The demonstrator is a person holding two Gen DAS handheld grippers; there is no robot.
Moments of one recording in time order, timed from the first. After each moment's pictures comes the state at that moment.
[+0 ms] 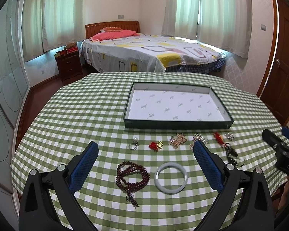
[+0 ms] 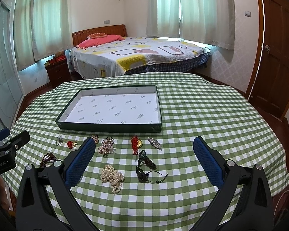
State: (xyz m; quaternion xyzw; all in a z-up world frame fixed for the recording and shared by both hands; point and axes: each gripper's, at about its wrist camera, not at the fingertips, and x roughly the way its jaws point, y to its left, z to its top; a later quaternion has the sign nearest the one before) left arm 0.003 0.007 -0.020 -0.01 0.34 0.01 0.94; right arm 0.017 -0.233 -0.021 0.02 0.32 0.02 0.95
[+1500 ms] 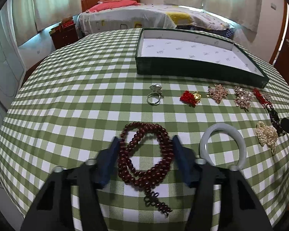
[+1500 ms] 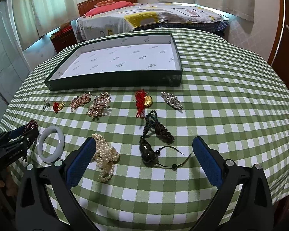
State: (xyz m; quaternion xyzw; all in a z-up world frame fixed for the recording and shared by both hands) left arm 0.041 0.042 -0.130 0.00 0.44 0.01 0.90; right arm 0.064 -0.228 -0.115 0.02 0.44 0.07 0.90
